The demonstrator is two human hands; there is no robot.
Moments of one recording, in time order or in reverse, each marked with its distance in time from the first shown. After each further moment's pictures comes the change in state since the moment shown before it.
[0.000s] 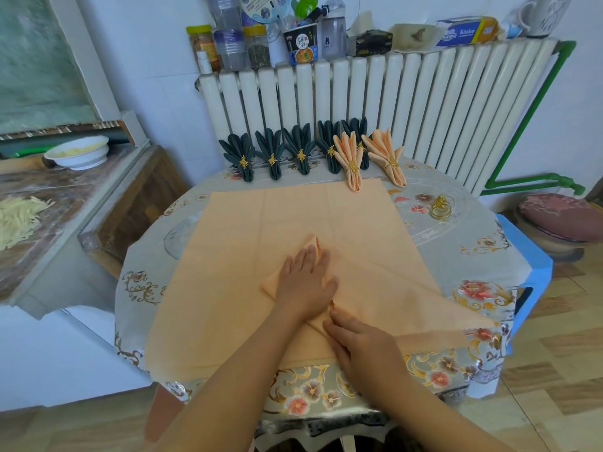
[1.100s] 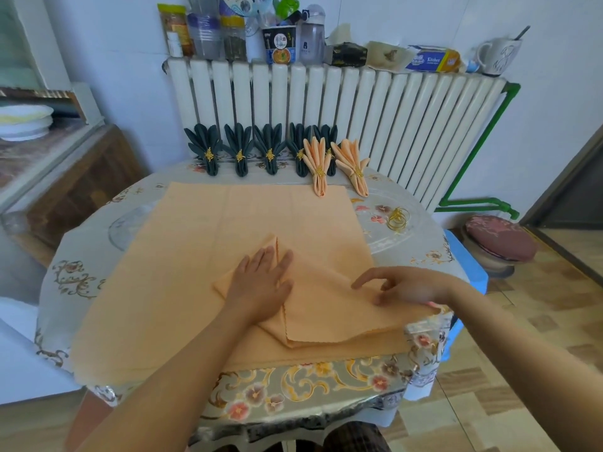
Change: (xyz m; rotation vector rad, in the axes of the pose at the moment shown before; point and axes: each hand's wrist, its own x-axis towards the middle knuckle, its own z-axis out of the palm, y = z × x) left_hand 0.000 -0.001 0.002 0.032 0.022 0.027; right_hand 0.081 0.122 -0.138 0.178 -0.951 0.416
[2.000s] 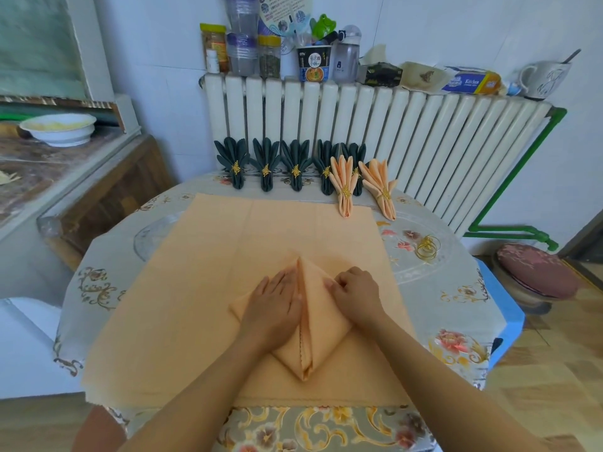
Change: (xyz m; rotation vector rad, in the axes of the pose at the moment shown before) left_hand 0.003 -0.003 0.003 -0.229 0.127 -0.043; right_hand 0.129 -0.047 0.051 -0.053 0.664 -0.004
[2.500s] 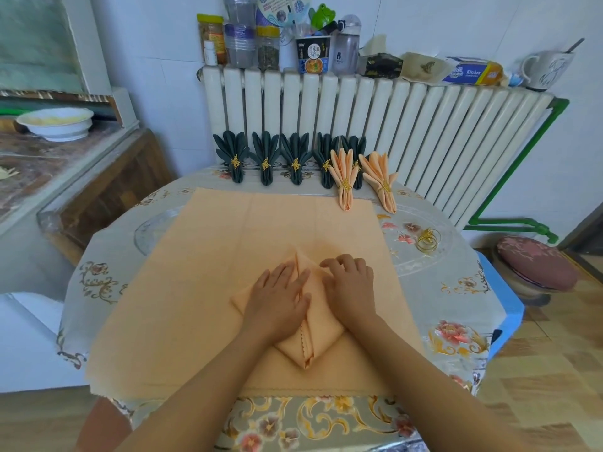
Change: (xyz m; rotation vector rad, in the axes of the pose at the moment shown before) left_hand 0.001 0.001 0.001 0.127 -0.048 0.002; right_hand -0.010 -0.009 0.022 -0.155 0.293 -0.195
